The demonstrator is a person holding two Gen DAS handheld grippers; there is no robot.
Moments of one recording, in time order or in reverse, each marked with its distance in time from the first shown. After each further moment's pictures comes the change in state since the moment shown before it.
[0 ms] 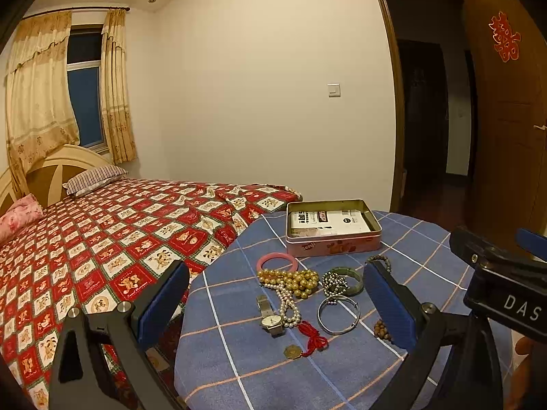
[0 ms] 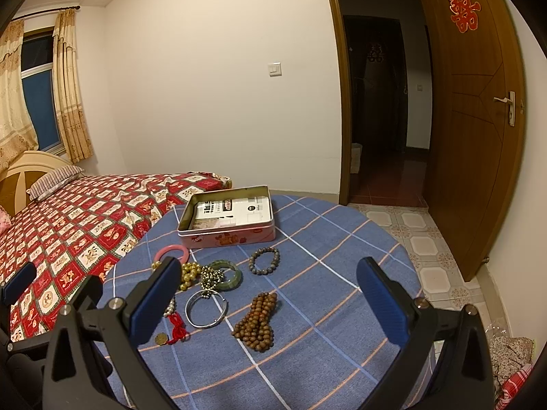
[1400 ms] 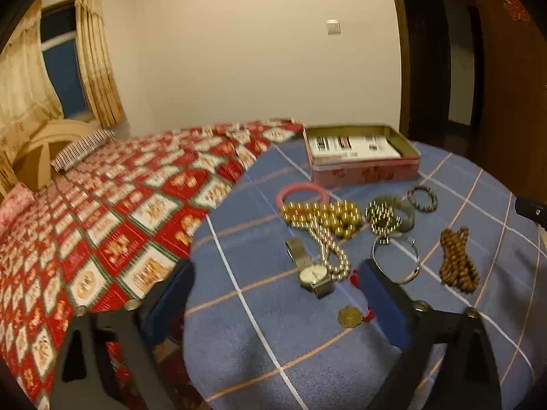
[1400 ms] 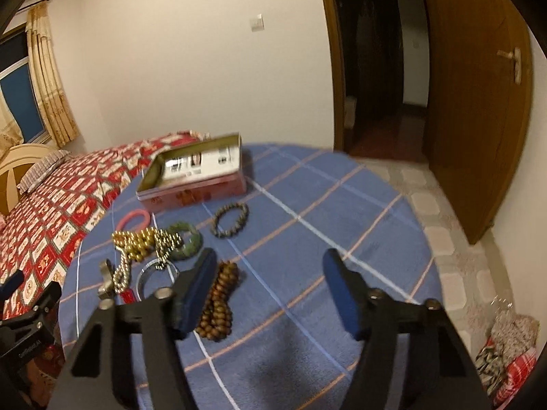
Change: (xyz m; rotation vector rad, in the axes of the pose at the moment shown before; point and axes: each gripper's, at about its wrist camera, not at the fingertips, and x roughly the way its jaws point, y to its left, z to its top) left arm 0.100 0.047 -0.053 0.055 0.268 -0.026; right arm 0.077 -0.053 -0.037 0.073 0.222 0.035
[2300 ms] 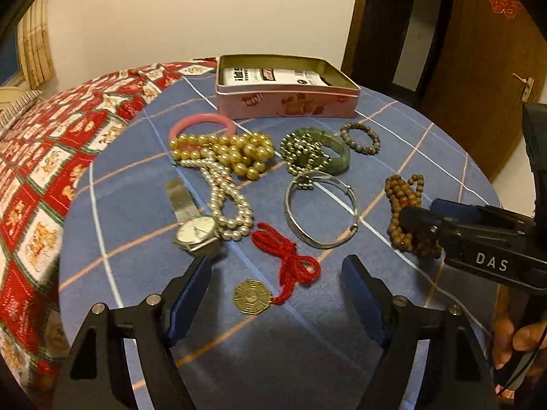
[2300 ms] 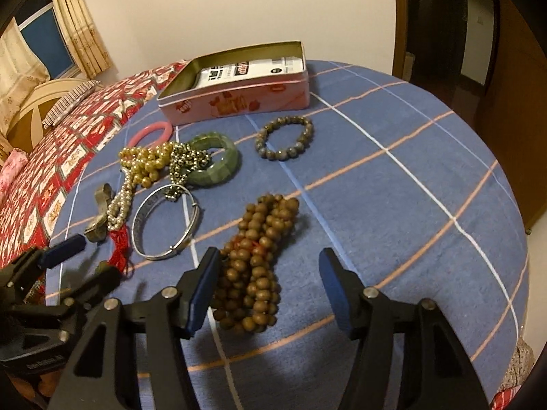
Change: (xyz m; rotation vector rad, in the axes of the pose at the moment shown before) left arm 0.056 -0.050 -0.018 0.013 0.224 -0.309; right arm 0.076 0.030 -0.023 -0.158 0.250 0.133
